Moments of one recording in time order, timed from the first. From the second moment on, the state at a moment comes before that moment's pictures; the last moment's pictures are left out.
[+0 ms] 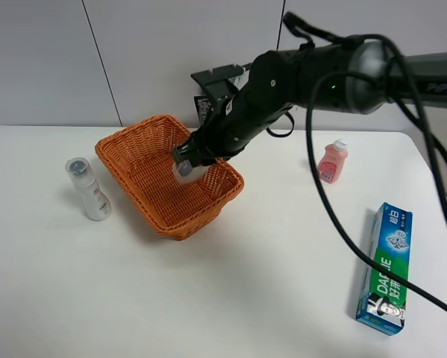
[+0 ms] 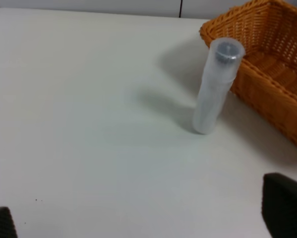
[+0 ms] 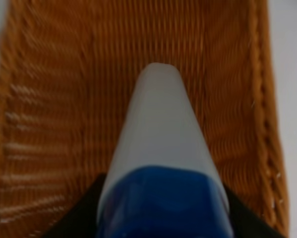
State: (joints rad) left arm 0.02 -0.01 -0.51 0.08 1.05 -0.14; right arm 0.69 1.88 -1.40 0.21 0.53 -0.13
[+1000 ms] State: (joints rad) left arm 0.02 -0.01 -0.51 0.08 1.05 -0.14; right arm 0.48 0.90 -1.30 0.05 0.60 -0.06
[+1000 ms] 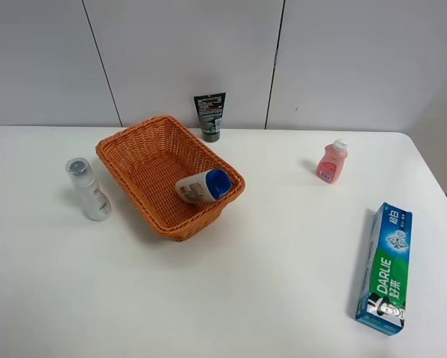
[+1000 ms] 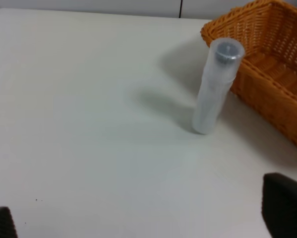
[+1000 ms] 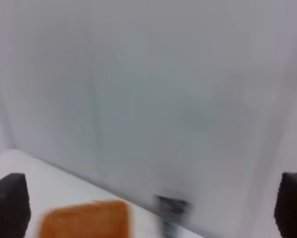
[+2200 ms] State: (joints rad) left arm 0.02 -0.01 -0.51 0.08 1.05 -0.13; right arm -0.01 0.00 -0.50 0.03 1.07 0.02
